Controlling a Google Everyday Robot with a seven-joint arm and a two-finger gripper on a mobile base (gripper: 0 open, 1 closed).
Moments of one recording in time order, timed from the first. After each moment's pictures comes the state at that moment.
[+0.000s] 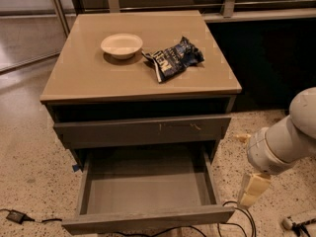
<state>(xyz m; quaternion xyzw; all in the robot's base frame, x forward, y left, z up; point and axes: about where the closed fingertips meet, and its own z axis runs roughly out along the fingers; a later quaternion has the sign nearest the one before) 0.413 -0.209 0.716 -0.65 0.74 0.08 0.17</state>
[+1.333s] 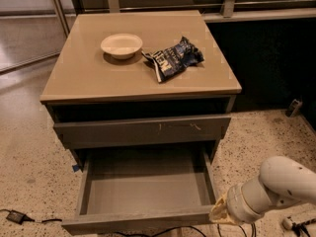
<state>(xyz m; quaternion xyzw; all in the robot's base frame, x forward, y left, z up) 0.353 -0.179 0.543 -0.67 0.70 0.19 0.17</state>
